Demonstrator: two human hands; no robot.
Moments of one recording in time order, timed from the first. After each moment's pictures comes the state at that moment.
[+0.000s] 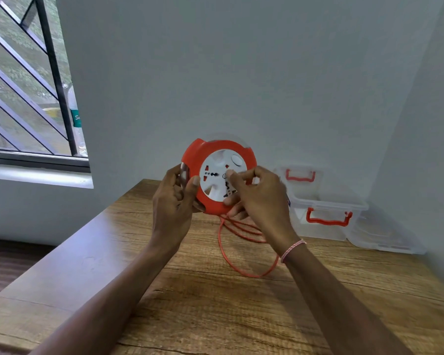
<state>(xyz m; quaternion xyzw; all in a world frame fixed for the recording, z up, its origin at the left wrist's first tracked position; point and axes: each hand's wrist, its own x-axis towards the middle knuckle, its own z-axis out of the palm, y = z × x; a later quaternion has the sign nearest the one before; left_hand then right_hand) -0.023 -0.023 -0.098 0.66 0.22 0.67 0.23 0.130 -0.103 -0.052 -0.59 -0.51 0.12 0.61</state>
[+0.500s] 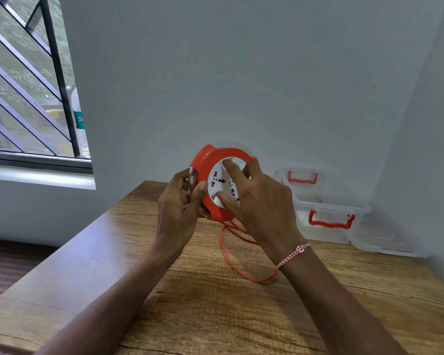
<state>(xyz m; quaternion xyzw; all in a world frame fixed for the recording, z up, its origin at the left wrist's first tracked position) -0.019 -0.028 -0.099 0.67 0.23 0.66 0.24 0.133 -0.104 -0.057 -0.59 -0.63 -0.40 0.32</state>
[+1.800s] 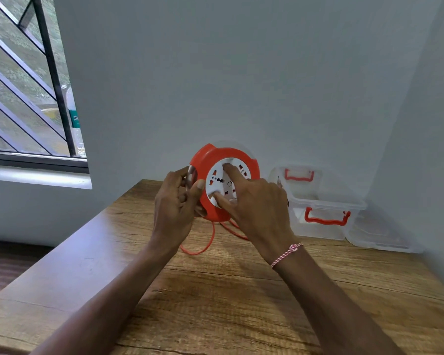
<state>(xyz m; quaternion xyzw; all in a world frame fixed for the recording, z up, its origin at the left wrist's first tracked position) -0.020 -0.025 -0.098 0.69 0.22 0.65 0.24 0.127 -0.104 -0.064 -0.62 -0.62 -0.36 0.33</state>
